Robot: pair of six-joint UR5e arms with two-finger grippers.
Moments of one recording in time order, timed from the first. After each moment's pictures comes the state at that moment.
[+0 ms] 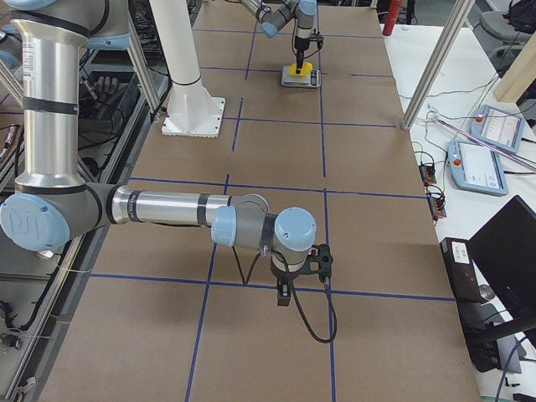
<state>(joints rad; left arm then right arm) -0.78 -1.94 -1.69 -1.75 -2.18 -1.00 1.62 -1.66 1.66 -1.68 2.35 -0.12</state>
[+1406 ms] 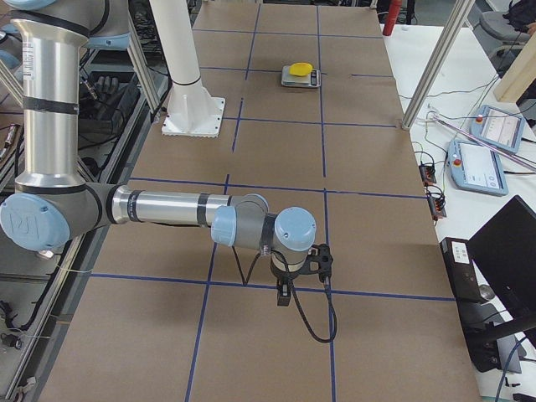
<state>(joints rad) -1.44 -1.71 -1.74 -1.37 -2.27 0.14 1.62 -1.66 1.66 -1.68 2.35 -0.12</state>
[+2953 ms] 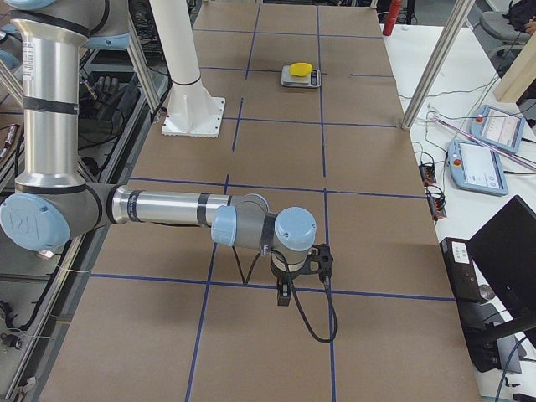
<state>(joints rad) -1.60 -1.58 -1.57 -1.53 -2.37 -0.01 1.62 -1.66 1.66 -1.68 2.35 -0.12</state>
